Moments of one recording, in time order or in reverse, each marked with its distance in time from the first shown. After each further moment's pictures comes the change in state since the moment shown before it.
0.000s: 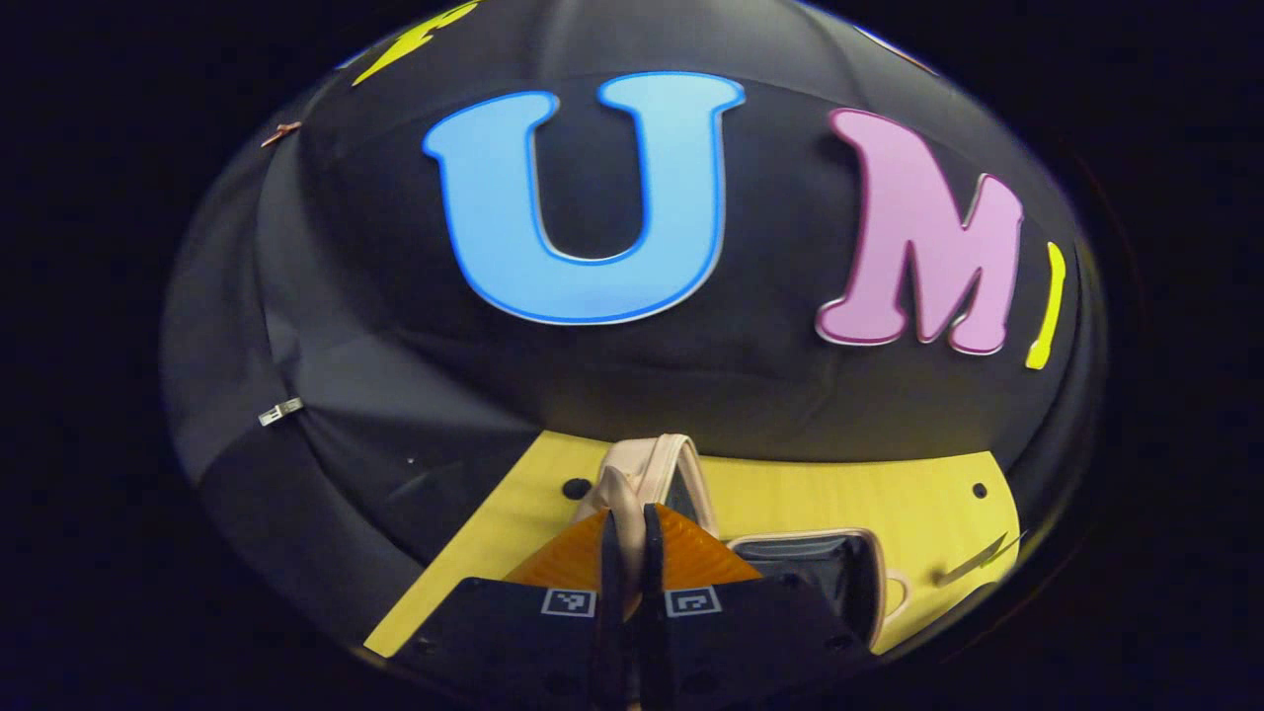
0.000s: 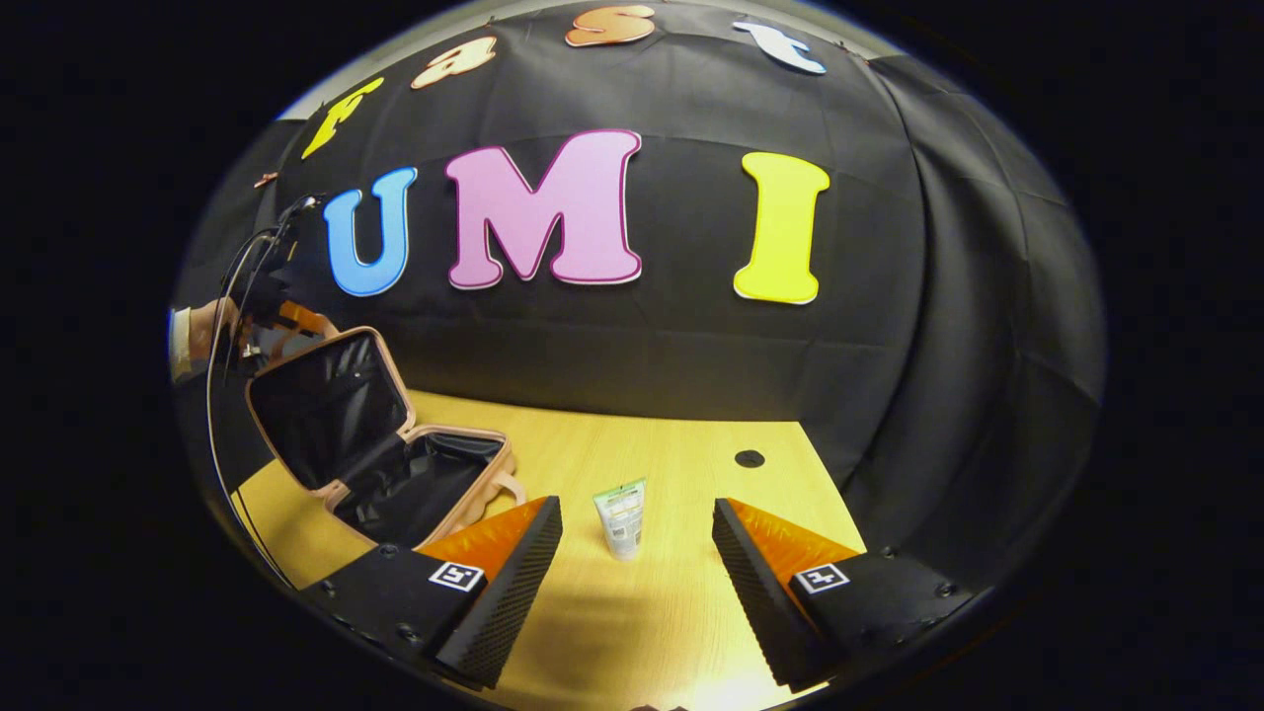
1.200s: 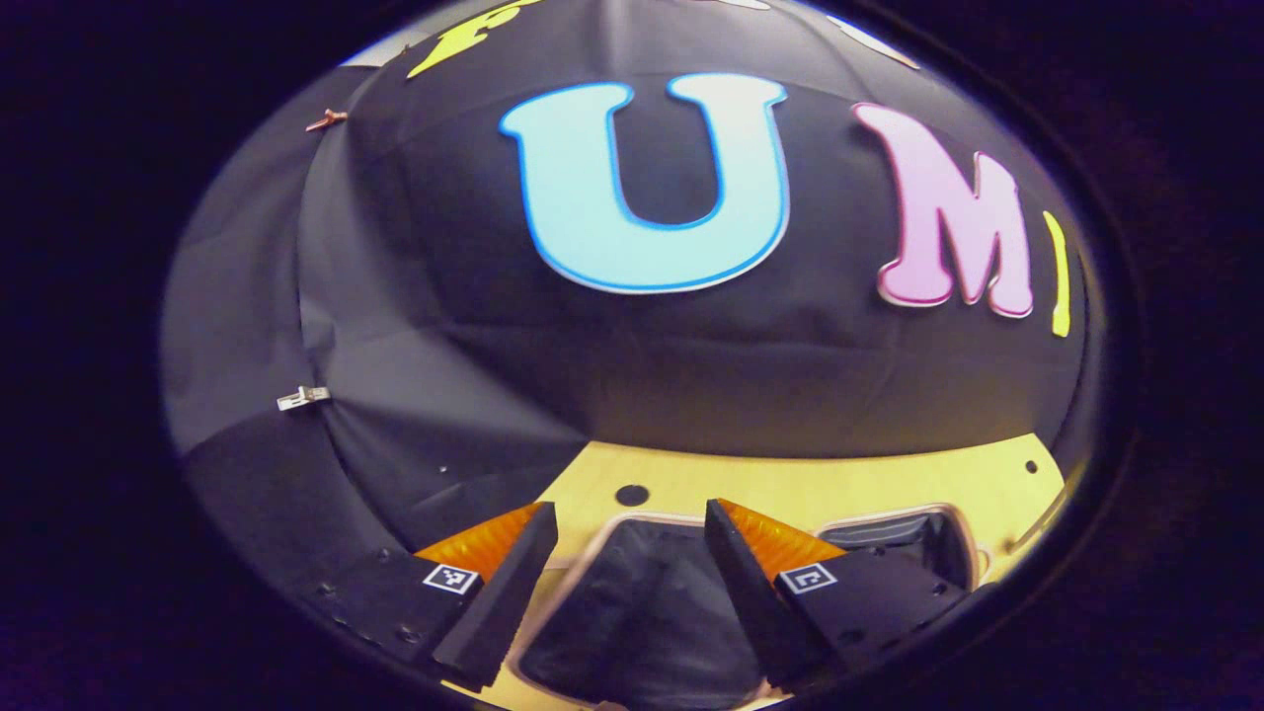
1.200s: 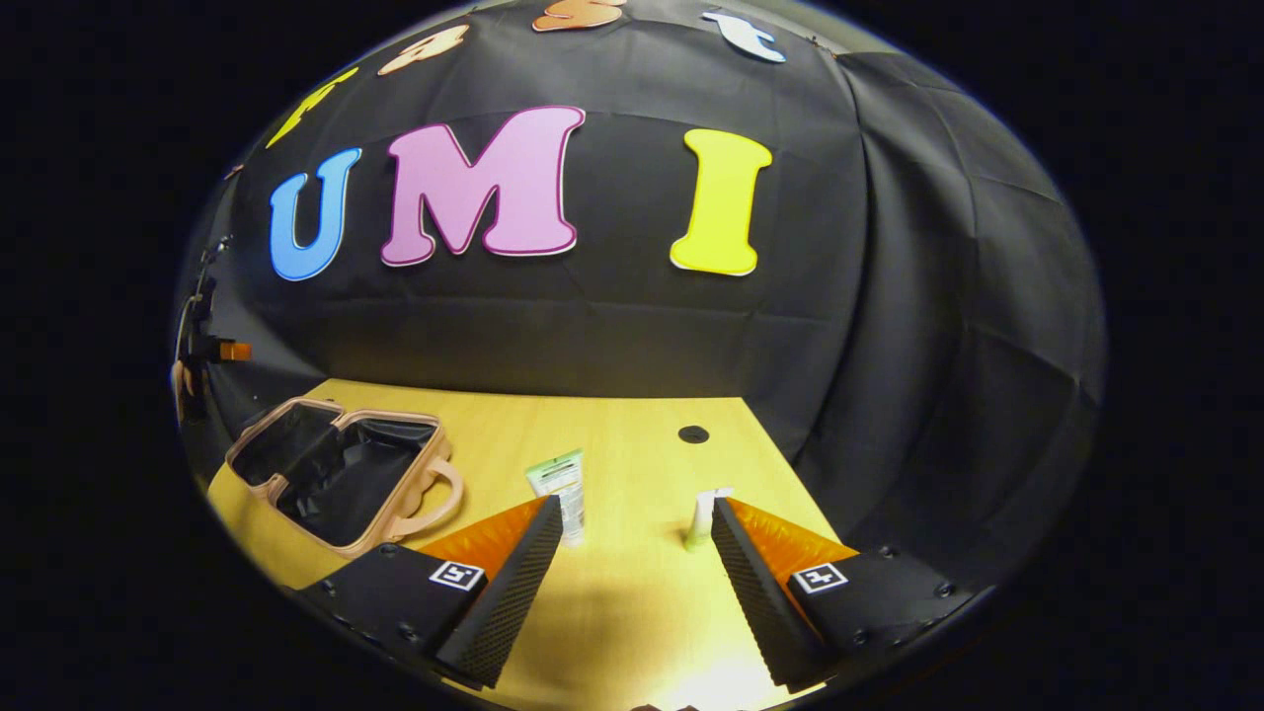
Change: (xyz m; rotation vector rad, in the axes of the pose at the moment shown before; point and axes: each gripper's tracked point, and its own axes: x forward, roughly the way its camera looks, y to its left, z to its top) left arm -0.012 -0.023 -0.040 0.028 -0.195 -0.036; right arm 0.000 -0.052 -0.017 0.057 0.006 -0.189
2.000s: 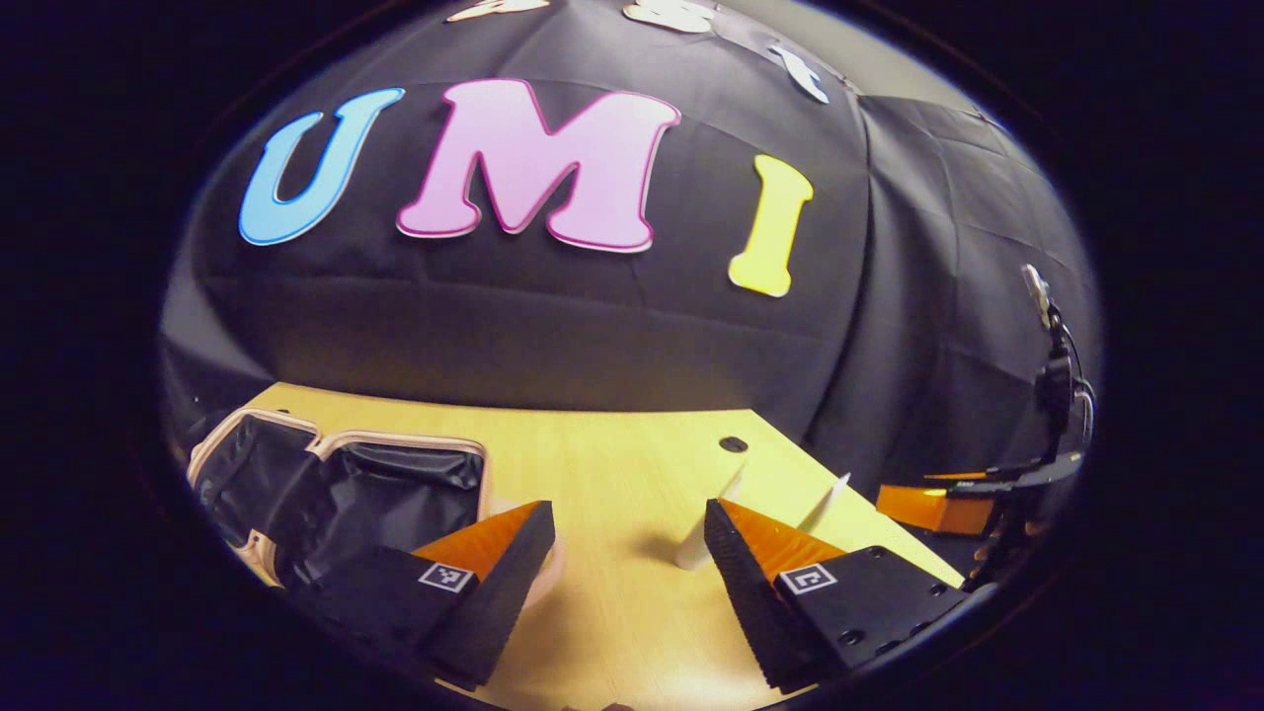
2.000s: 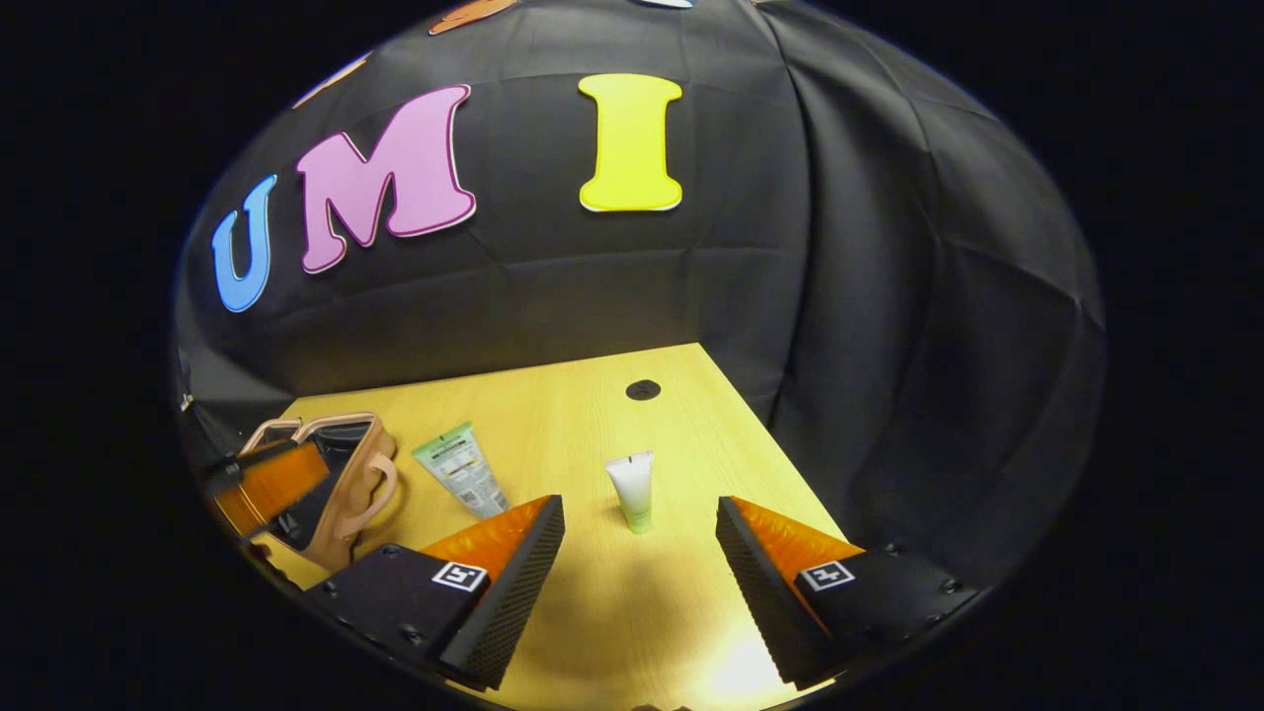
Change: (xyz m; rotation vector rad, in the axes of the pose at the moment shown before) left arm -0.147 -0.418 -0.131 0.026 0.087 -0.617; right arm 0.057 -0.070 -0.062 0.141 0.146 -0.044
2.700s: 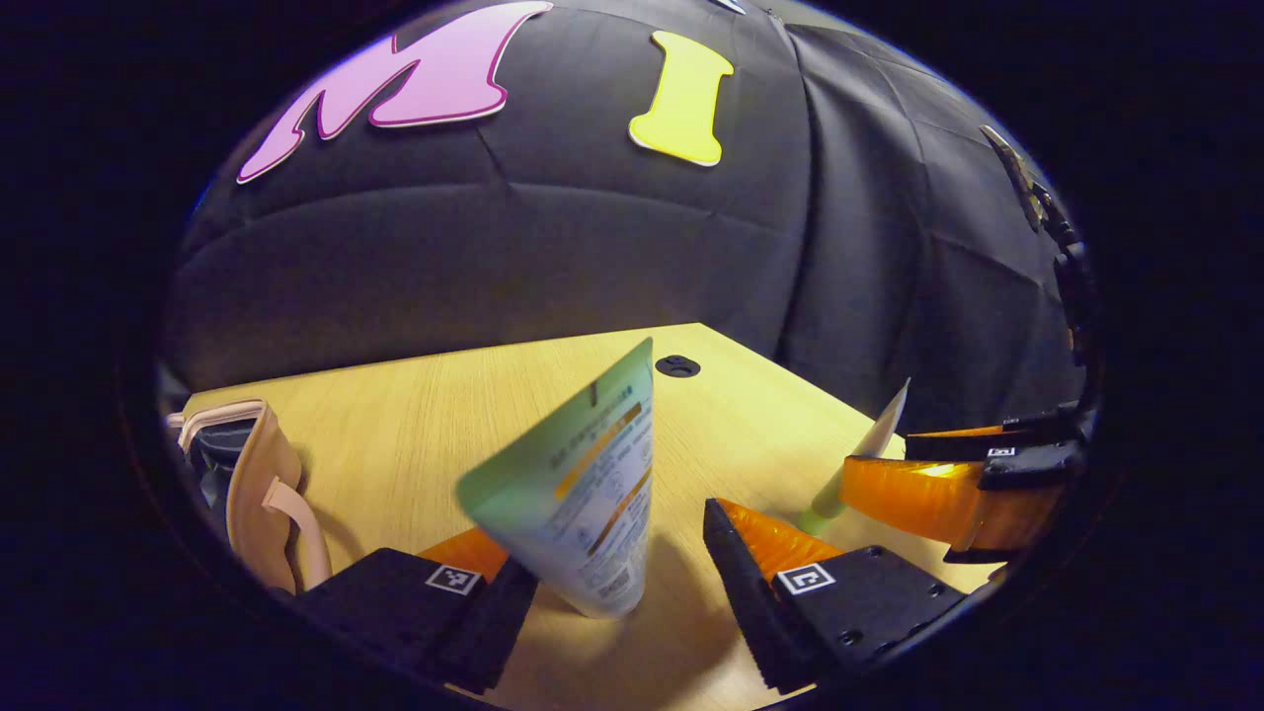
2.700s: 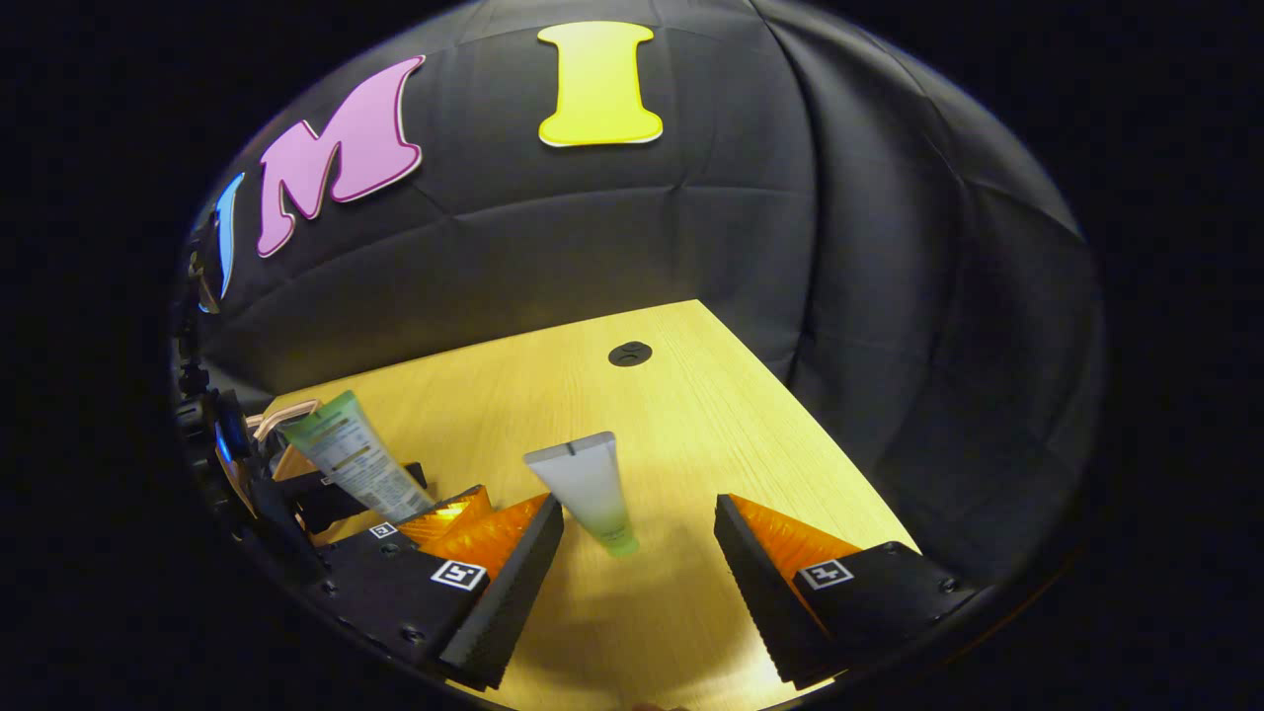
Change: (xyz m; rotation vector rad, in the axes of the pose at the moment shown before) left arm 0.167 -0.067 -0.081 0.117 0.149 -0.090; right arm 0.099 -0.019 -0.045 0.071 0.057 -0.010
